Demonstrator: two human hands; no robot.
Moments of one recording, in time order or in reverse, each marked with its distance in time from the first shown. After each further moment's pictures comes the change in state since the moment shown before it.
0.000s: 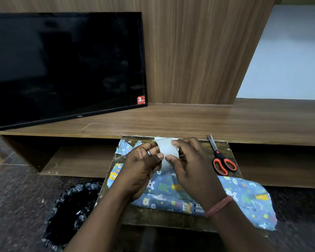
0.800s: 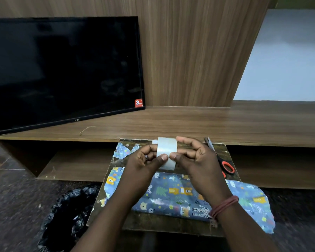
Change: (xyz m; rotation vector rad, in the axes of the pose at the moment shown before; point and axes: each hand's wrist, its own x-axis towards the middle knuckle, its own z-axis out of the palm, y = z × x) left_hand 0.000 -0.003 0.010 0.318 0.074 0.166; right_hand 0.011 -0.003 -0.016 0.827 0.000 0.450
